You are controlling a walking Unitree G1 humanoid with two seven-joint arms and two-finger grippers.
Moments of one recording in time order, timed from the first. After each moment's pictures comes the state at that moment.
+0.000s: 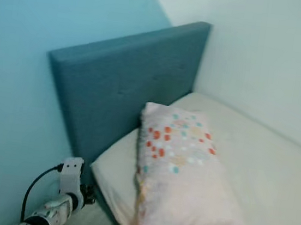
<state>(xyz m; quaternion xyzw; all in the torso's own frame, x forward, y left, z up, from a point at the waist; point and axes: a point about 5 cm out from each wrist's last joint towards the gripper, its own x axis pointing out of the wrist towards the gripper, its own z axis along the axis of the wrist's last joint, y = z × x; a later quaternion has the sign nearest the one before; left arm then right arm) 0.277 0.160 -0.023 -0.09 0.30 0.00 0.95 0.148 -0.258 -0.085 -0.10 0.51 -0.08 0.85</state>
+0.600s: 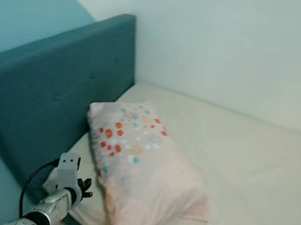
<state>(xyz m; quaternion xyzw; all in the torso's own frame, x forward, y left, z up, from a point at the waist) 0.283 0.171 -0.018 -0.11 0.29 0.04 0.95 0.158 -0.258 -0.080 -0.09 0.49 -0.10 0.86</state>
